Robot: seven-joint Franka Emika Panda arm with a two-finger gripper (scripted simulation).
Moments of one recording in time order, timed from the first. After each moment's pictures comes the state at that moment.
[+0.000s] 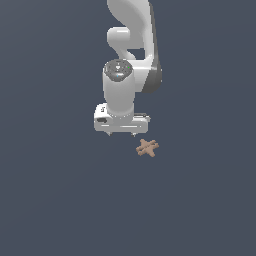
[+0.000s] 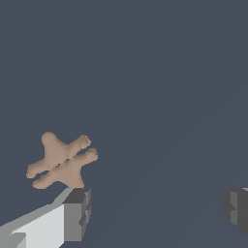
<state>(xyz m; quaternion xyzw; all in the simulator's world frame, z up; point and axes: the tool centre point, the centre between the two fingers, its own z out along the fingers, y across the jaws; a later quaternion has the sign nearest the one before) -0.014 -0.026 0.166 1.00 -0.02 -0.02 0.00</state>
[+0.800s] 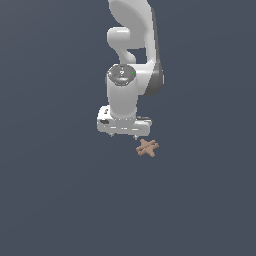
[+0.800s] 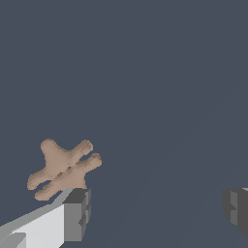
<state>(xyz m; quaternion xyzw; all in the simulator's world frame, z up) -0.014 -0.017 0.153 1.00 -0.05 -0.02 0.01</state>
